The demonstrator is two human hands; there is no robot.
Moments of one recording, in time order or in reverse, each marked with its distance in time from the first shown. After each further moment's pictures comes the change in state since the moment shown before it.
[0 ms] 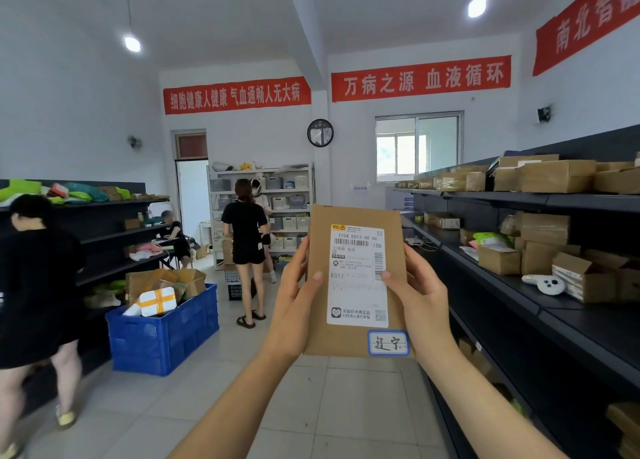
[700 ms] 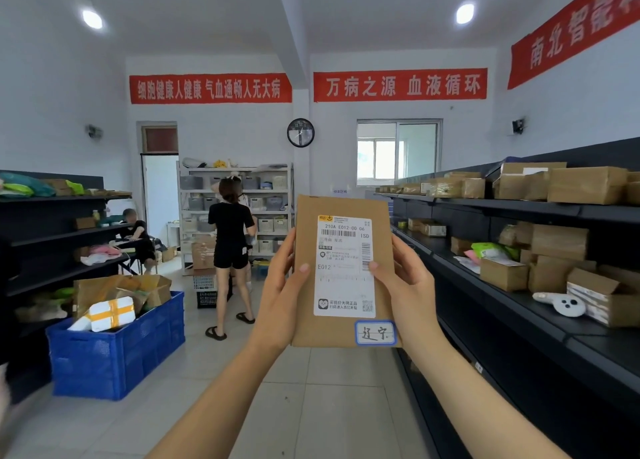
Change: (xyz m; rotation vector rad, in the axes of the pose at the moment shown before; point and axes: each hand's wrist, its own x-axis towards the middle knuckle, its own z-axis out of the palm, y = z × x) left_hand 0.126 -0.094 -0.057 -0.049 -0.028 0.042; right_hand 0.109 0.085 0.053 -0.040 -0.002 -0.048
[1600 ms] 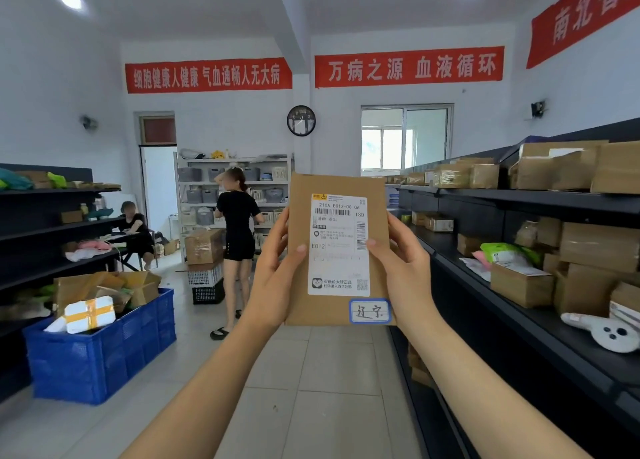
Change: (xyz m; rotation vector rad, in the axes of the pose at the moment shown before) left_hand 0.141 -0.128 0.093 0.112 0.027 0.017; right_hand 0.171 0.111 -0.101 0.001 -0.015 -0.025
